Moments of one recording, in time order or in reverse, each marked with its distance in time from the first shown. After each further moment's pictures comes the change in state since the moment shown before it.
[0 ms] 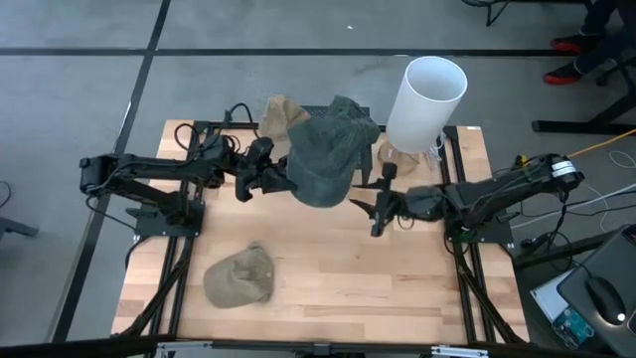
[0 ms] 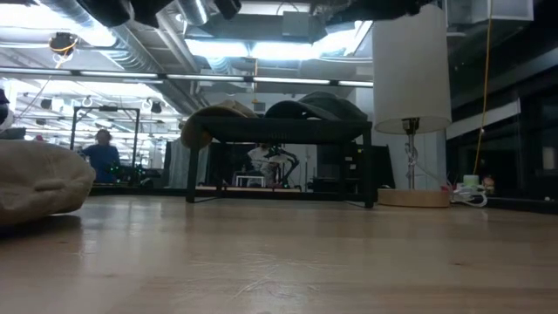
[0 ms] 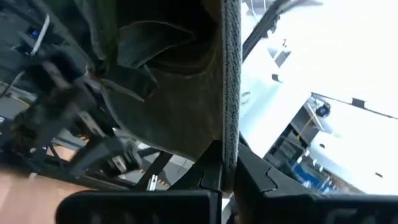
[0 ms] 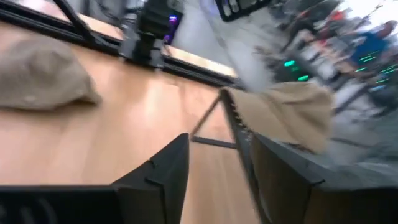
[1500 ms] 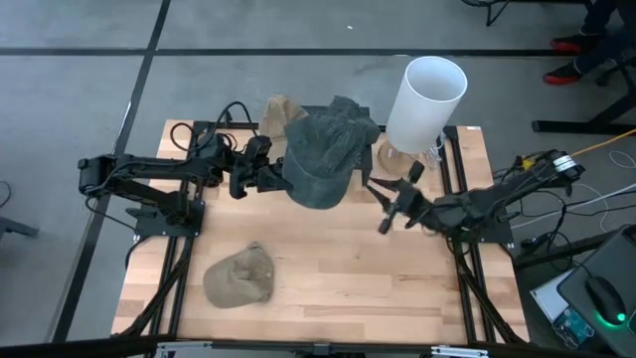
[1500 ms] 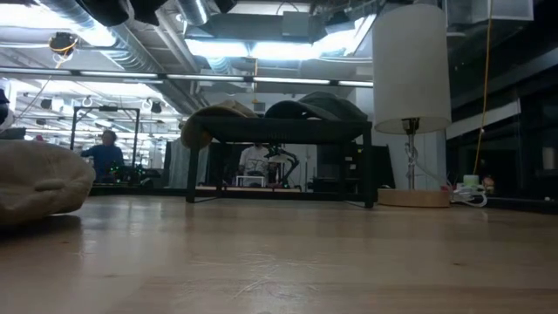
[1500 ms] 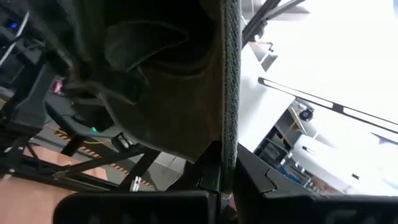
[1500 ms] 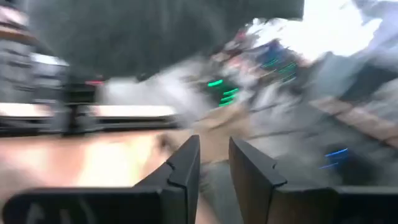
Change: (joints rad) left arm 0.018 -0.016 -0.001 0.040 0.046 -0.077; right arm 0.174 -0.051 -0.017 0.228 0.455 0.108
